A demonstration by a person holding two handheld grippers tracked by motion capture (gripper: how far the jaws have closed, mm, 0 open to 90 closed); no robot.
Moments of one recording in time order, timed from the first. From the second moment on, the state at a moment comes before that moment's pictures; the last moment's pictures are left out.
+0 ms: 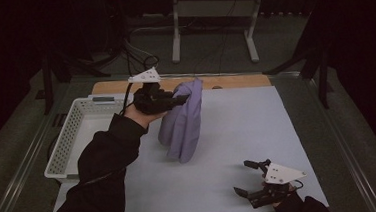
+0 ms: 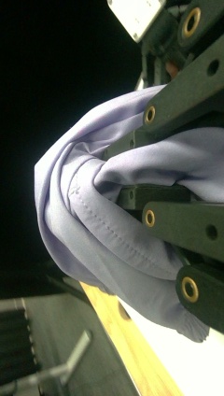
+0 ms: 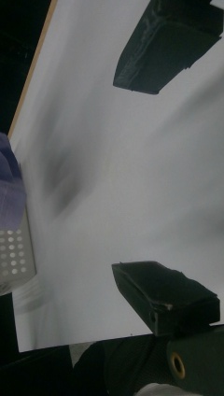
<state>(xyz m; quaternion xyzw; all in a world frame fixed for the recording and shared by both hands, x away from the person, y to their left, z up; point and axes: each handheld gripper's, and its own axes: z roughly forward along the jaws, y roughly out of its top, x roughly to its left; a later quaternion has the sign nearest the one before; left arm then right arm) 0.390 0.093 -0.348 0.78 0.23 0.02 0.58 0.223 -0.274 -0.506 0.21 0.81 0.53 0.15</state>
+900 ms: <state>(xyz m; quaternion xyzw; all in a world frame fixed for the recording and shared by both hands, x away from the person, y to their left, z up) 0.389 0.066 -0.400 0.80 0.31 0.08 0.50 0.222 -0.276 -0.506 0.21 0.81 0.52 0.15</state>
